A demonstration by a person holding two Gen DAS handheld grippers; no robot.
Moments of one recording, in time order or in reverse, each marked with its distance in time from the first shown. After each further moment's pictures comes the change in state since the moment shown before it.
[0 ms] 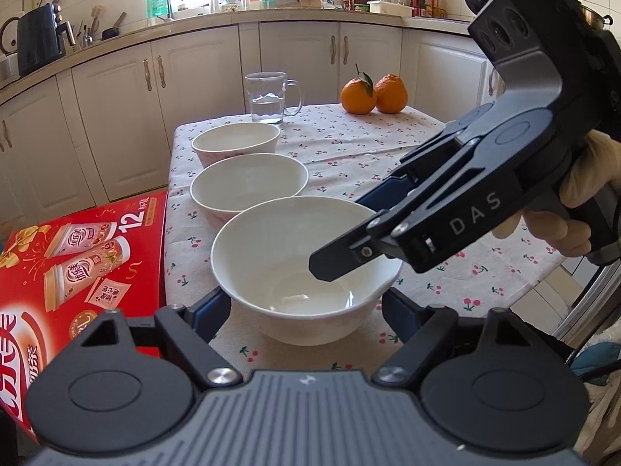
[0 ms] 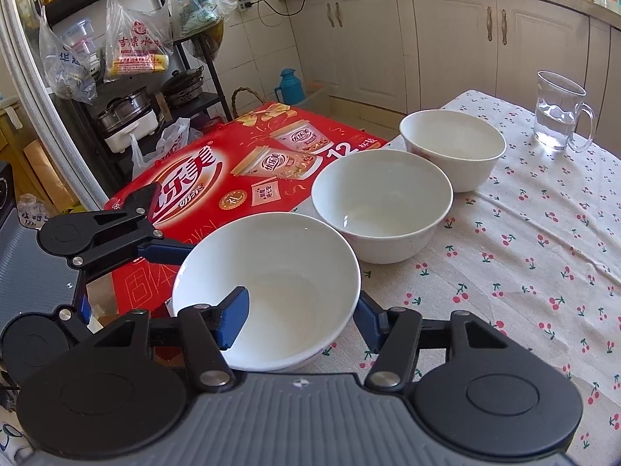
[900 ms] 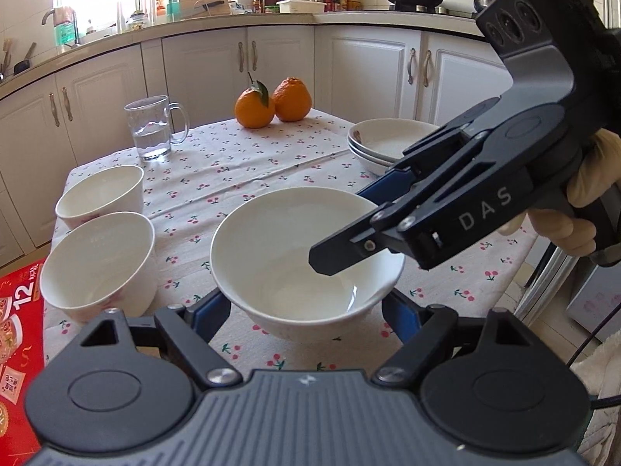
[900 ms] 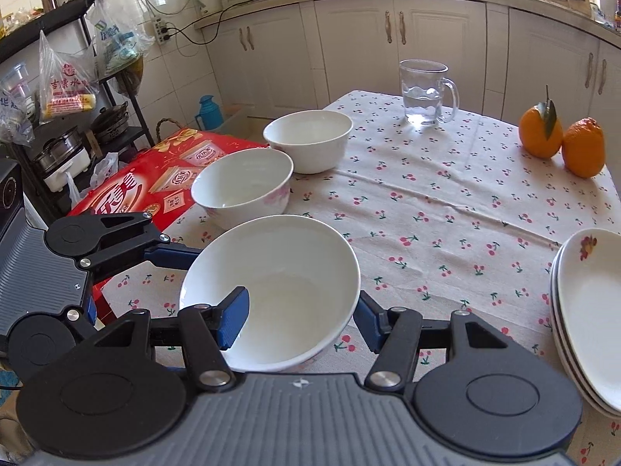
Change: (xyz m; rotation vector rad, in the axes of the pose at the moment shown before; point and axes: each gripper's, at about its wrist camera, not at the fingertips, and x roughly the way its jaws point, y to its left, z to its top) left arm 0.056 -0.069 0.039 0.144 -0.014 -0.206; right arm -0.076 -0.059 -0.049 0.146 -0.071 -0.201
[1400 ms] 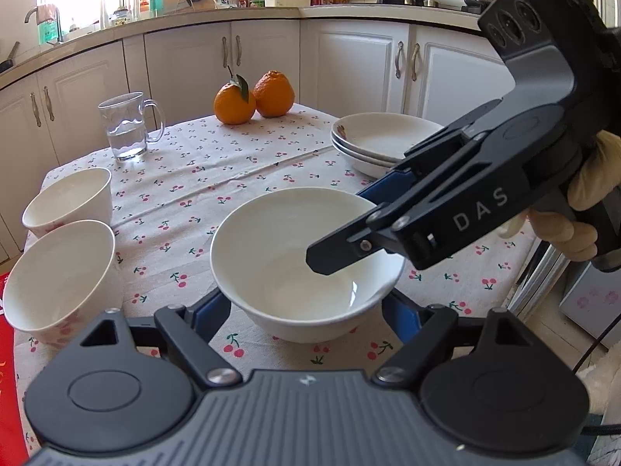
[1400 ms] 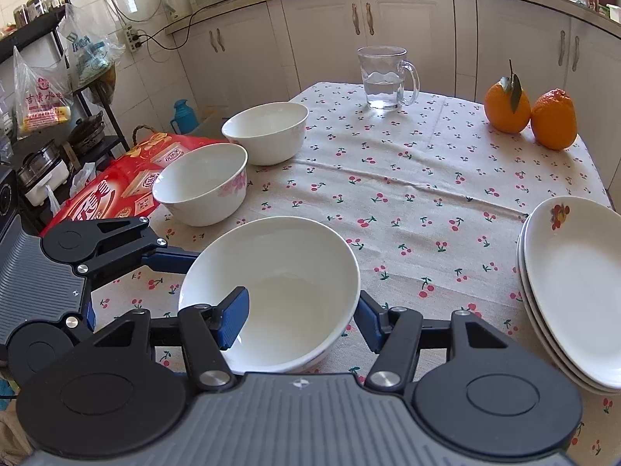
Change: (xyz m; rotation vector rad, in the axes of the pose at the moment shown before) left arm 0.024 -0.007 0.006 0.009 0.013 -0.037; right arm -0.002 -0.026 -0.010 0.063 0.005 -0.045
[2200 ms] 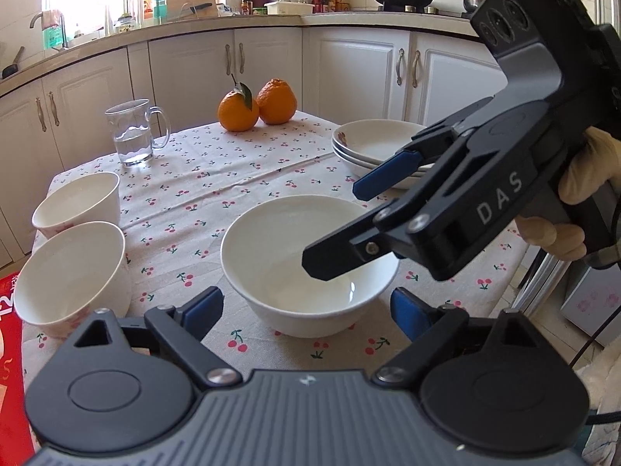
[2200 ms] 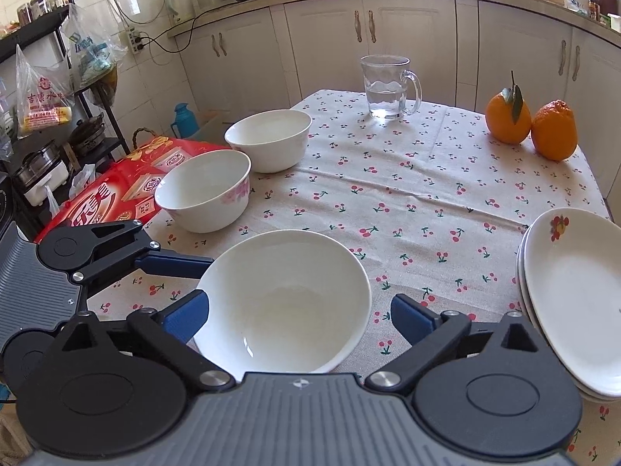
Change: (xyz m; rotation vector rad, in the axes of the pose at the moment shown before) left arm -0.013 0.000 -0.004 -0.002 -0.027 0.016; right arm -0.002 0.006 0.004 -0.022 -0.021 -0.011
